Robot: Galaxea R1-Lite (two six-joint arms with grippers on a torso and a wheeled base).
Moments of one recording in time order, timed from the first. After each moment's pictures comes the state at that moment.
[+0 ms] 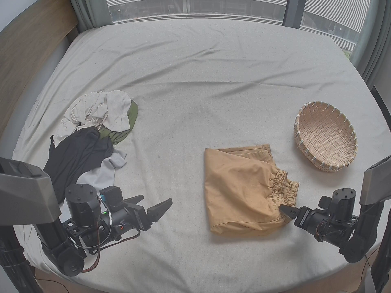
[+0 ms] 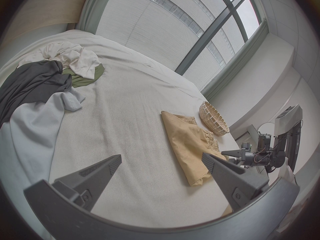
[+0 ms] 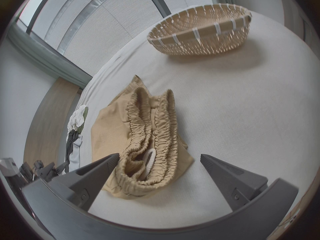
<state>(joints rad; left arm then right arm) -0.46 2.05 -0.24 -1.54 -0.15 -0.36 0.29 2.15 -0.11 -1.54 0.03 0.69</state>
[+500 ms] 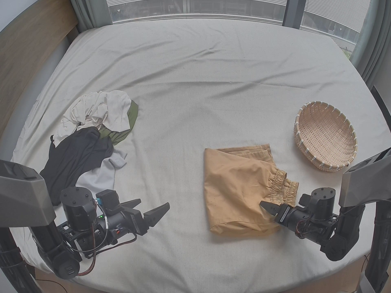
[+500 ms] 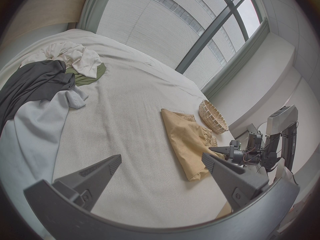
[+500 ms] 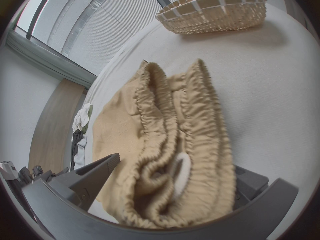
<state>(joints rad) -0.46 2.02 -0.20 -1.55 -0.15 -0.36 0.39 2.26 -0.29 -1.54 0.03 0.73</state>
